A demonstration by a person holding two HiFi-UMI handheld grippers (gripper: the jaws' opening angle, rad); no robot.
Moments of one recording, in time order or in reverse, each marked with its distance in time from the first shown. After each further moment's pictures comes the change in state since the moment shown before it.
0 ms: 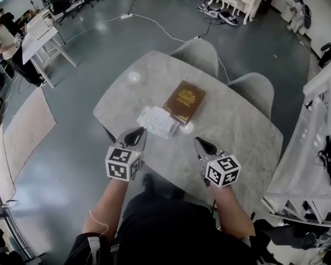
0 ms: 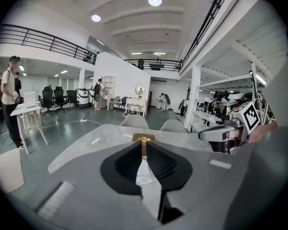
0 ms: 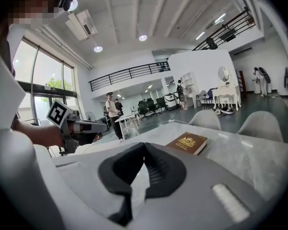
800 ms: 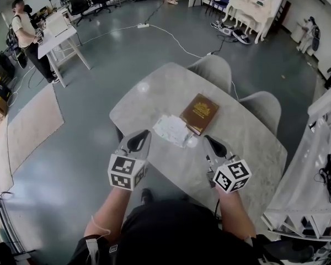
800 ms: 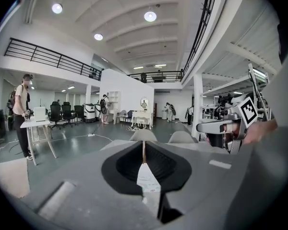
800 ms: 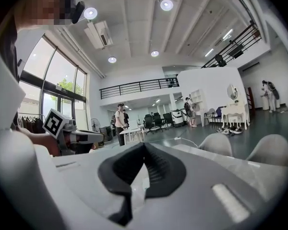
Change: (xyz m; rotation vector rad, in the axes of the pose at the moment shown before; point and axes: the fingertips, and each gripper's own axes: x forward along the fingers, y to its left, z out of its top) left arm -0.097 0.042 0.048 0.049 -0.159 0.087; right arm 0.006 0.086 0.087 -0.114 -0.184 0.050
